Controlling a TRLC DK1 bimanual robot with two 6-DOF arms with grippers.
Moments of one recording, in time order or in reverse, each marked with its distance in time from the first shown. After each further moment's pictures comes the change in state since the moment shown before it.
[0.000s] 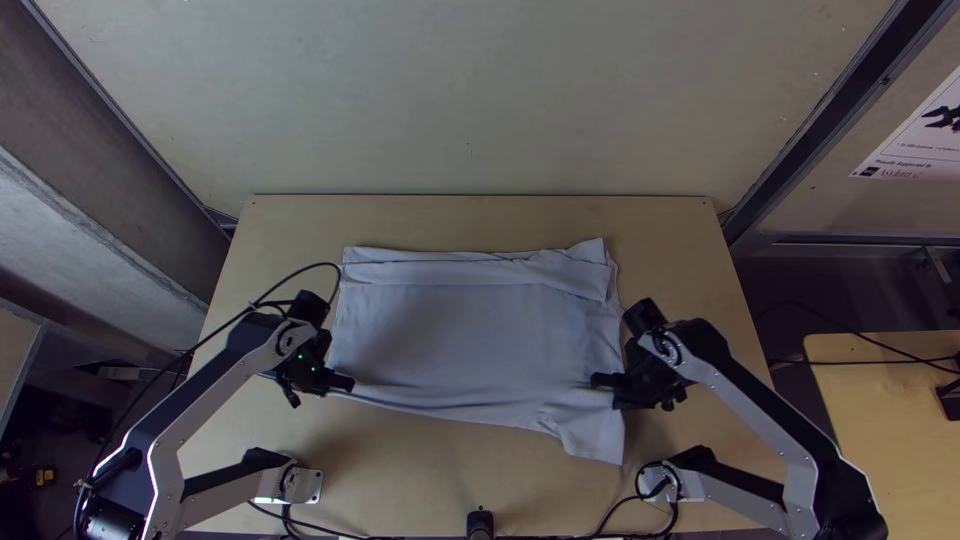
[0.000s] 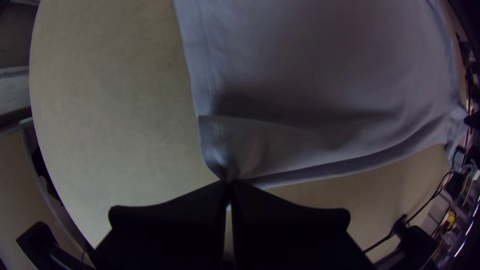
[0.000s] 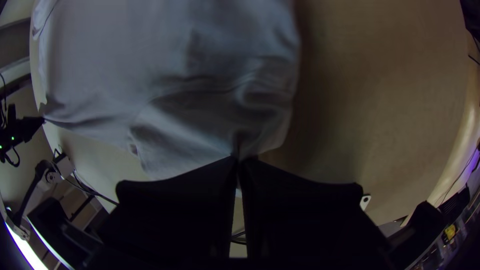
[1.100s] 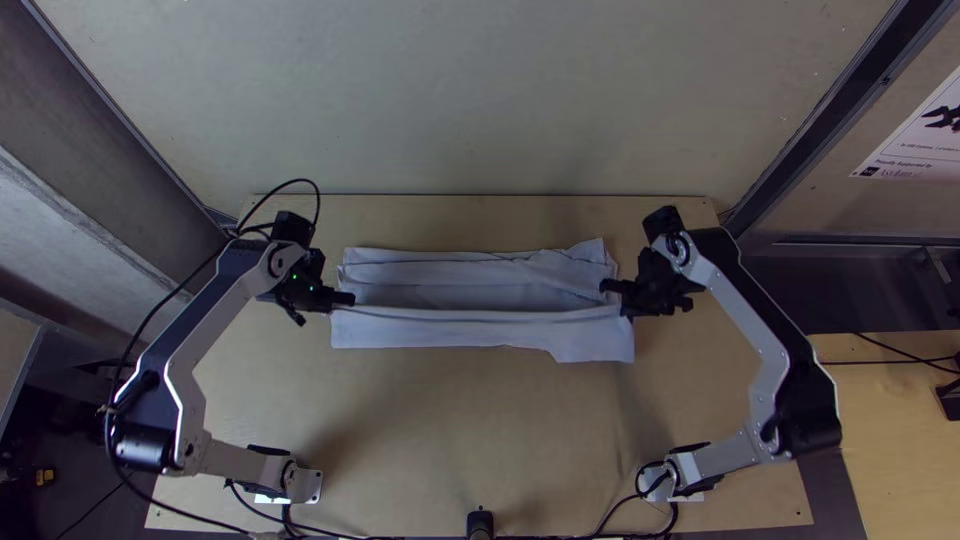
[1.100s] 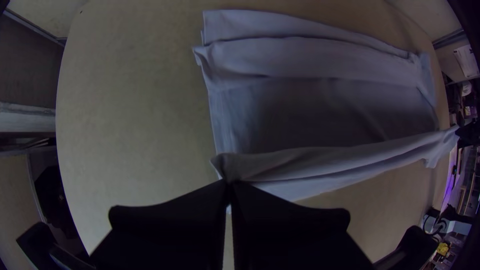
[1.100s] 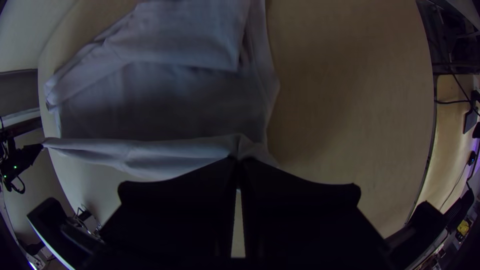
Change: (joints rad) left arm 0.127 0.316 0.473 0.092 0.021 0.045; right arm -0.199 0.417 0.579 0.003 0.105 -0.117
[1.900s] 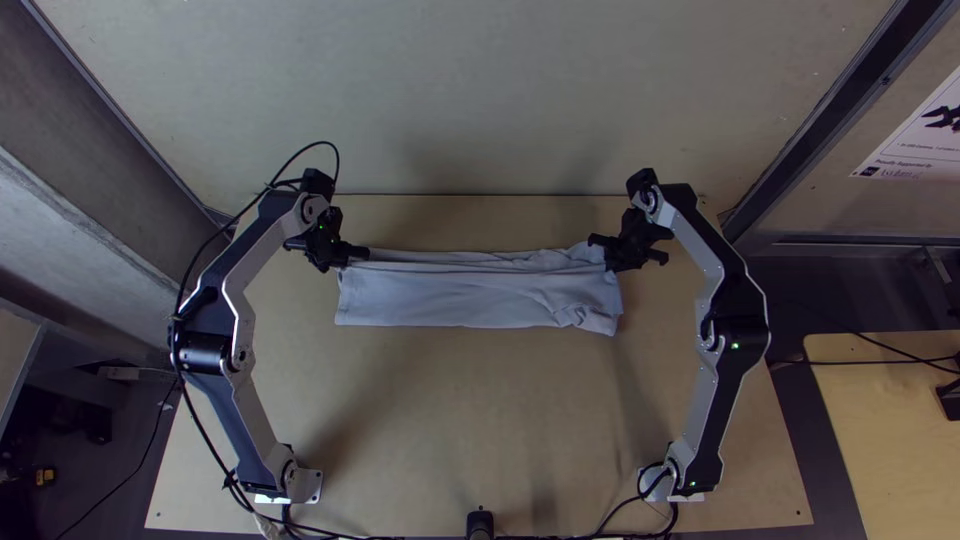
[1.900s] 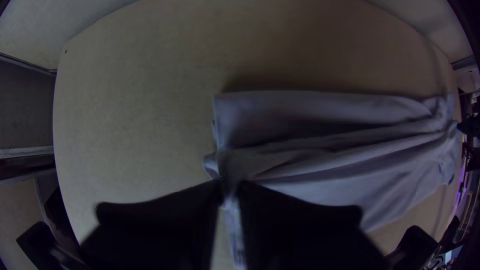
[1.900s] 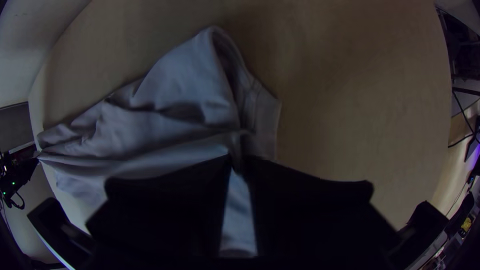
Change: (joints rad) left arm 0.013 0.437 0.447 0.003 -0.059 0.016; right arm -0.066 0.534 0.513 0.019 0.008 -0.039
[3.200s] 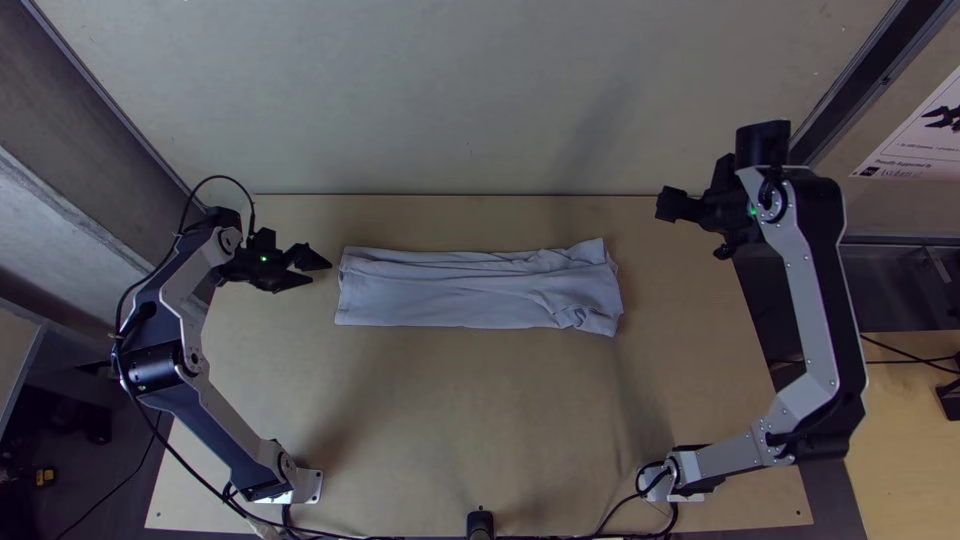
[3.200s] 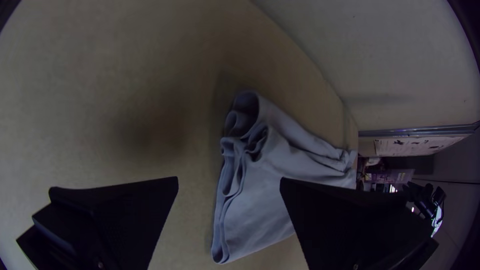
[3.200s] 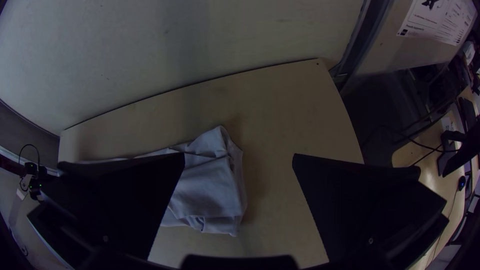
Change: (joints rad) left arm 0.394 -0.078 -0.300 0.211 0.746 0.000; right arm -0.053 -0.579 -0.006 -0.018 0.145 -0.024
